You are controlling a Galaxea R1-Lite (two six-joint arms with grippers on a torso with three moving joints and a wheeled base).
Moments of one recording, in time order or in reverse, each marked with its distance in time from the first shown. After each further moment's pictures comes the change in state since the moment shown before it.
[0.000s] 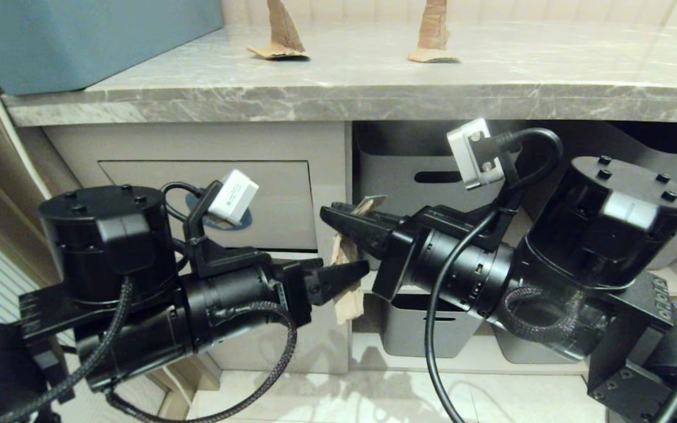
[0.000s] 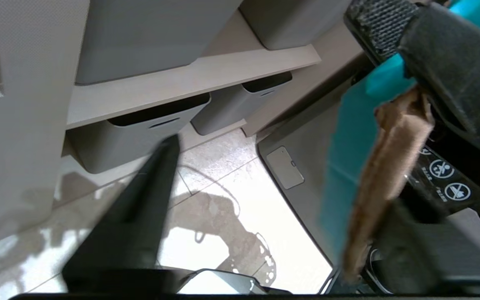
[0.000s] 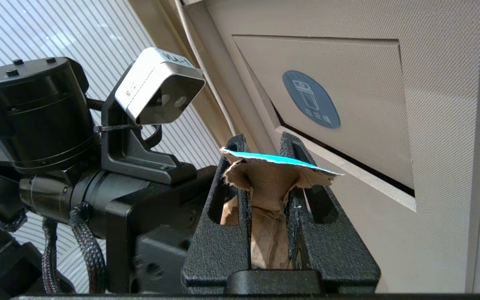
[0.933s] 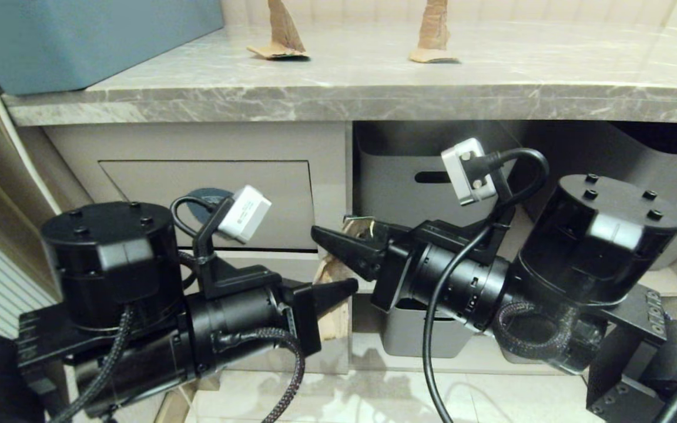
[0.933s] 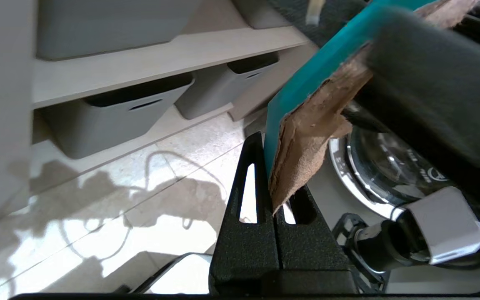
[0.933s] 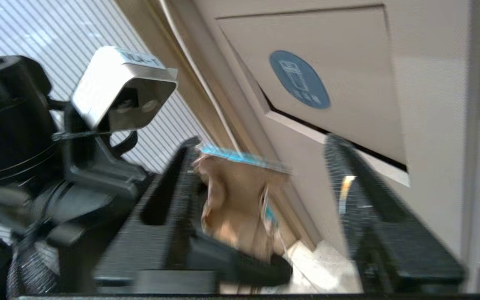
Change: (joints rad) left arm -0.059 -0.009 0.033 -0.001 0.000 -0.020; right arm 0.010 0.002 0.043 -0.002 -0.053 0.019
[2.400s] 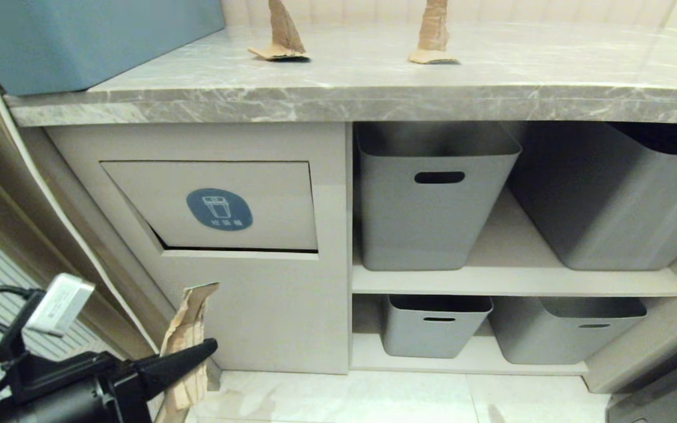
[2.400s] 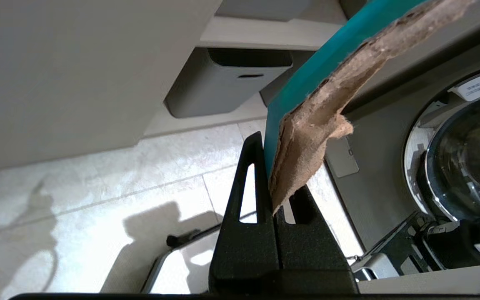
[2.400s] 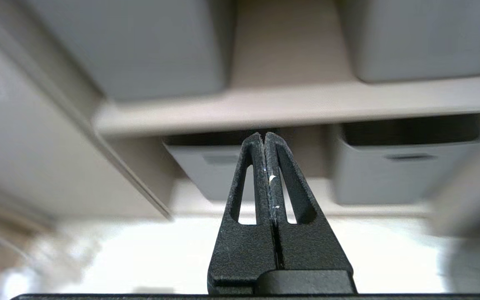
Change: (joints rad) left arm 0.294 -0.377 0.429 0.027 0.004 0.037; right arm -0.808 -1.038 0.756 0.463 -0.120 -0.167
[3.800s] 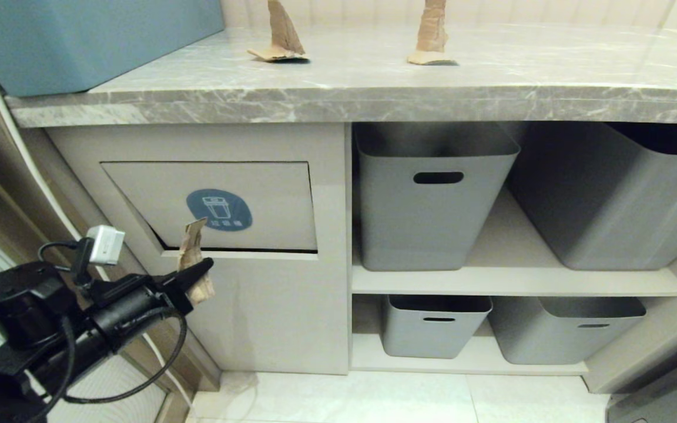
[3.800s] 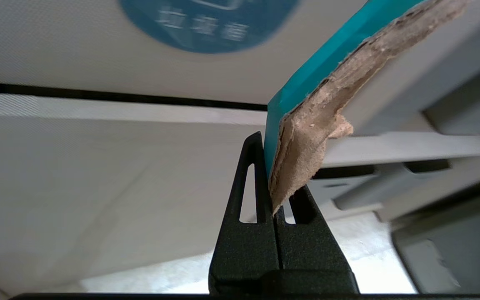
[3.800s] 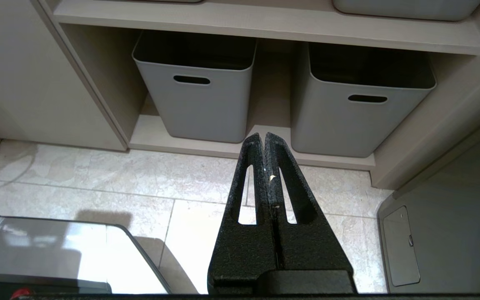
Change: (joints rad) left arm 0.382 0.651 -0.011 -0.859 -0.176 0.084; right arm -0.047 -0.689 -0.029 0.825 0.035 -0.178
